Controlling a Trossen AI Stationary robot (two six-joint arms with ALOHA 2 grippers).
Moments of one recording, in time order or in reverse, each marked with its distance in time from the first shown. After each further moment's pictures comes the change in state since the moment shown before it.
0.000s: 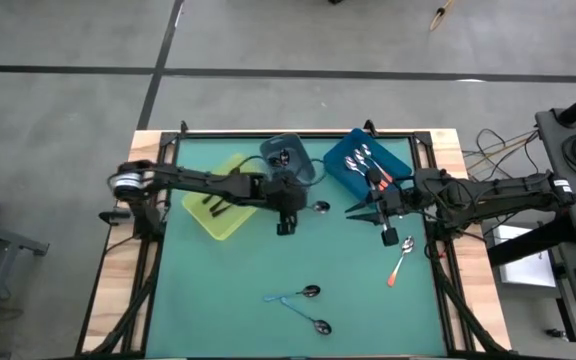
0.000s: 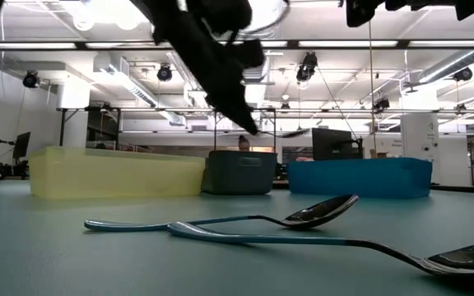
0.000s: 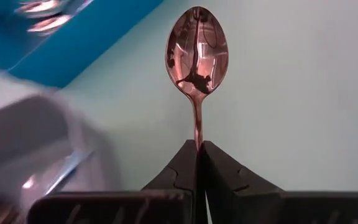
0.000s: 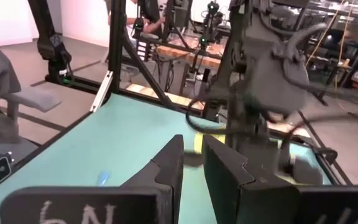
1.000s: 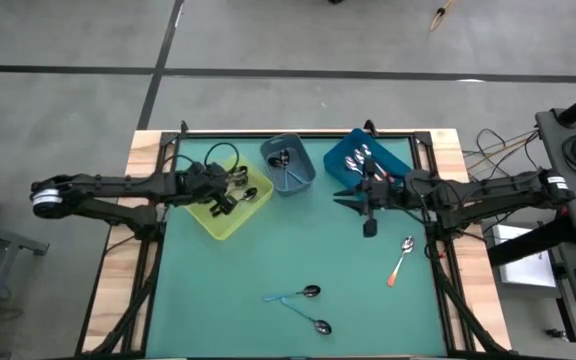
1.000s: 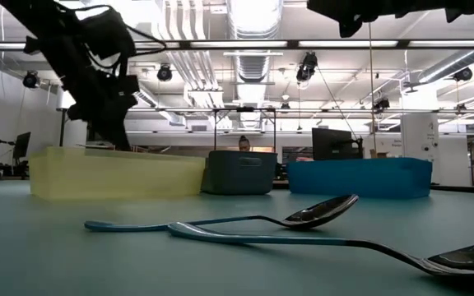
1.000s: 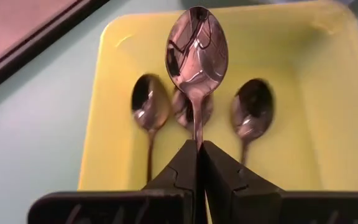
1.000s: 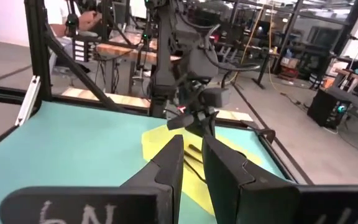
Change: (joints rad) left arm 0.179 -0.732 -0.722 -0.101 -0.312 -0.519; right arm -0.003 0.115 0.010 0.135 0.257 0.036
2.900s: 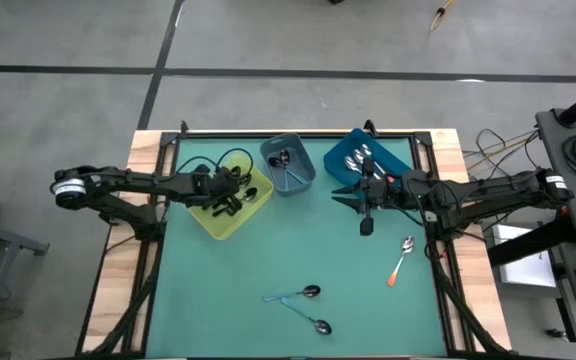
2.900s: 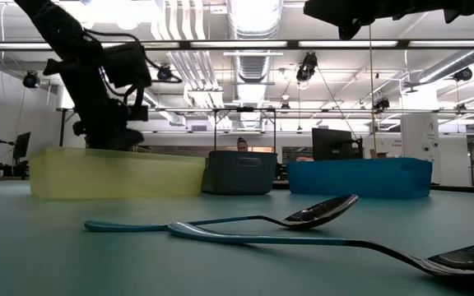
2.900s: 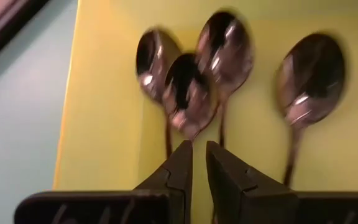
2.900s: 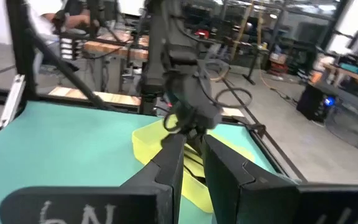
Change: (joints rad) left arm 0.027 0.246 0.010 0.052 -0.051 -0.001; right arm 0.000 0.022 0.003 0.013 0.046 0.007
